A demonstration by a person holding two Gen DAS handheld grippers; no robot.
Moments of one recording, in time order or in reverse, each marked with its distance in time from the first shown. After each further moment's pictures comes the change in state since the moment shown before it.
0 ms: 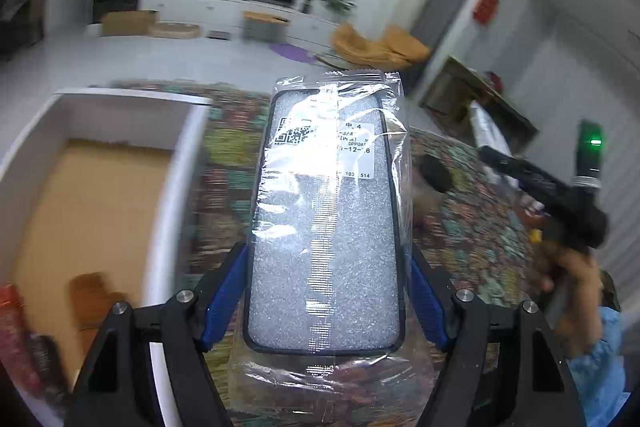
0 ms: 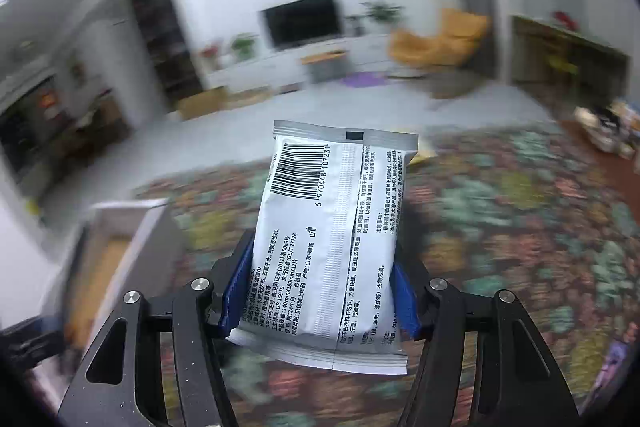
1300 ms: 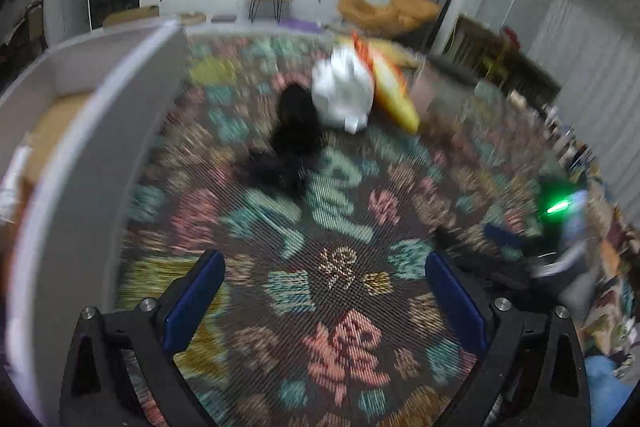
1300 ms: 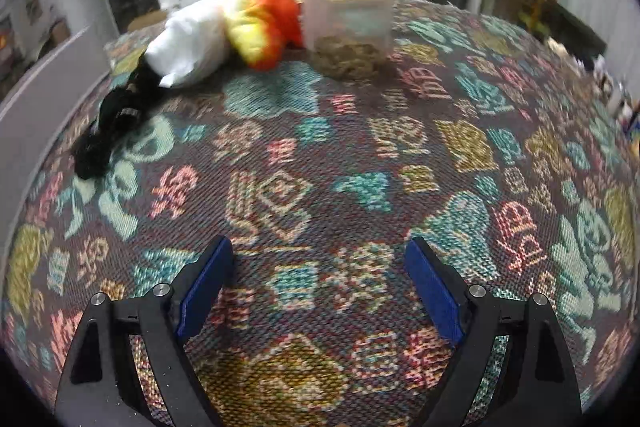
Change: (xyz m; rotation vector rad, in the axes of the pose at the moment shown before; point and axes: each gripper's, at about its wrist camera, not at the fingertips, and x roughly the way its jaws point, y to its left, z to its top) left arm 0.116 -0.060 -0.114 0.092 0.102 0.097; right arm 0.068 -0.048 -0.200 -0.014 0.225 -0.266
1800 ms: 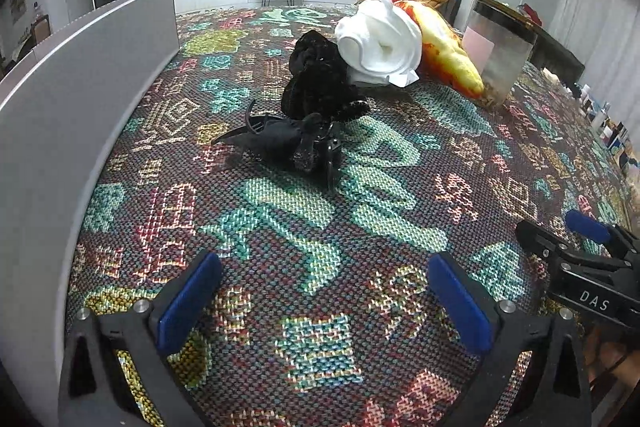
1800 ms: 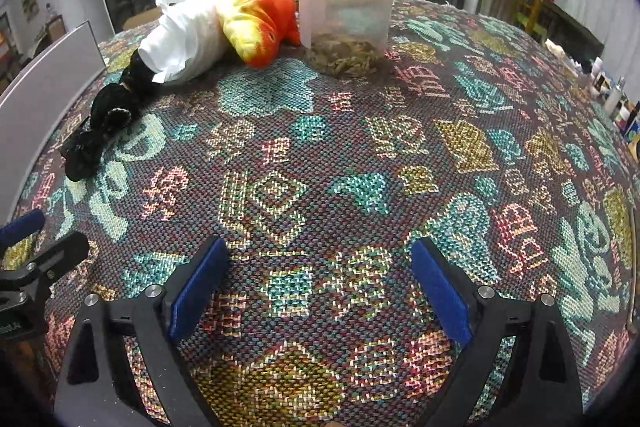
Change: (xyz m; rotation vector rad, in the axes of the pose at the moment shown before) left arm 0.069 0.020 -0.009 0.044 0.007 0.100; right arm 0.014 0.005 0.003 -0.019 0.012 -0.024
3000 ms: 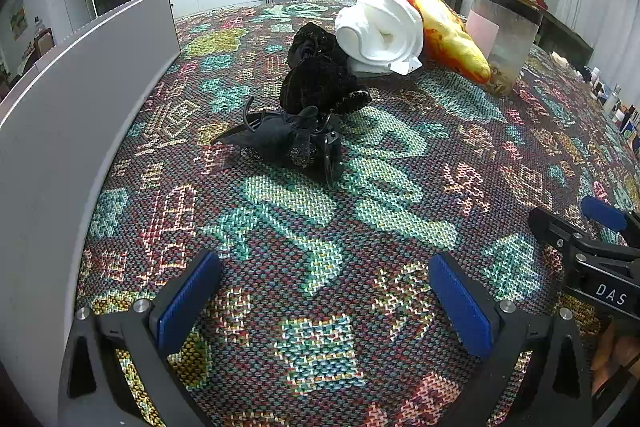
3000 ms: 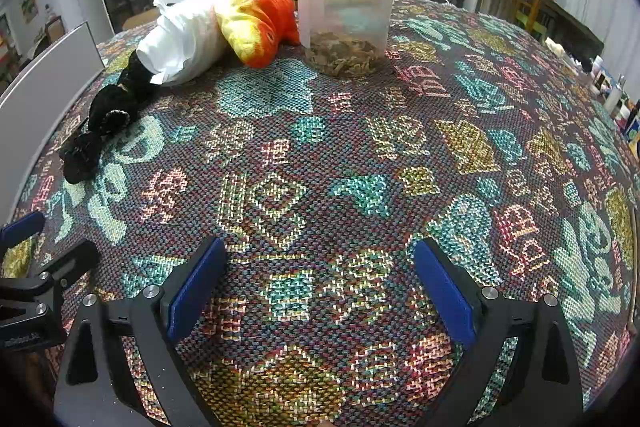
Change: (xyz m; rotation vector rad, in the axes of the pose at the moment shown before) left arm 0.000 -0.010 0.001 0.046 0.021 0.061; right arm 0.000 0.000 0.000 0.002 0.000 0.001
